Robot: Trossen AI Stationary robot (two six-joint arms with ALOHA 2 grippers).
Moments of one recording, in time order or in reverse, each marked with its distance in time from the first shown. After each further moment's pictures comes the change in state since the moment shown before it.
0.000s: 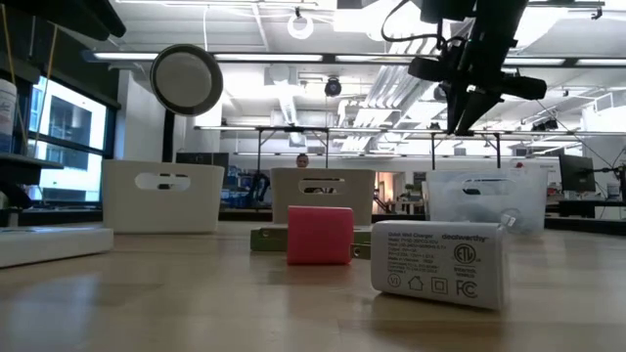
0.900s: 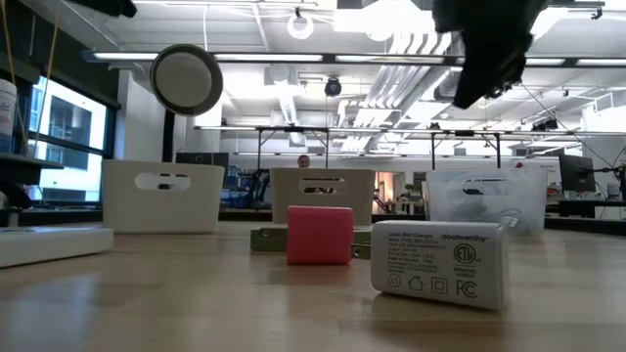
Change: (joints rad) left arm 0.001 0.001 0.000 0.144 -0.047 -0.007; right arm 0.399 0.001 0.002 0.117 -0.155 -0.571
